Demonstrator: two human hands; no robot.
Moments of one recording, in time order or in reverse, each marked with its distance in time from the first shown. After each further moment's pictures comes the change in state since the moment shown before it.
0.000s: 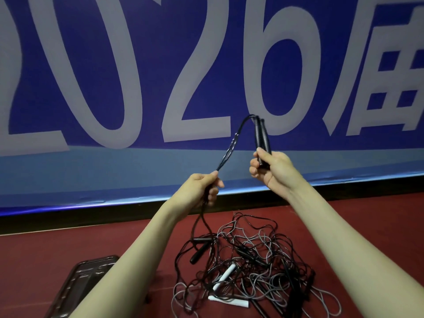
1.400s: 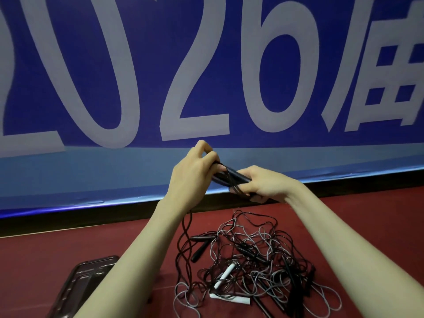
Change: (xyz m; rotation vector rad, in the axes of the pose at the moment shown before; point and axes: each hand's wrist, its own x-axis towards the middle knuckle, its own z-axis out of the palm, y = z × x) left_hand -0.006 0.021 0.000 1.185 0.516 0.799; right_hand -0.016 0.003 0.010 -0.924 -0.526 0.131
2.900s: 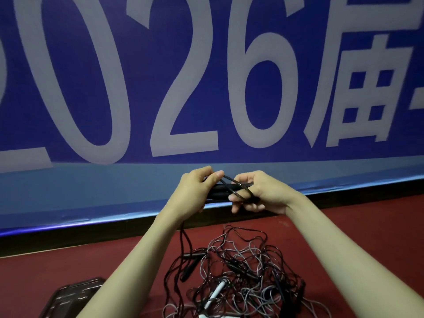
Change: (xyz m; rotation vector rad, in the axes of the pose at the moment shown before) left_hand 0.012 0.033 -0.014 -0.602 -0.313 -0.405; right_hand -0.035 -0.012 -0.017 0.334 0.059 -0.056
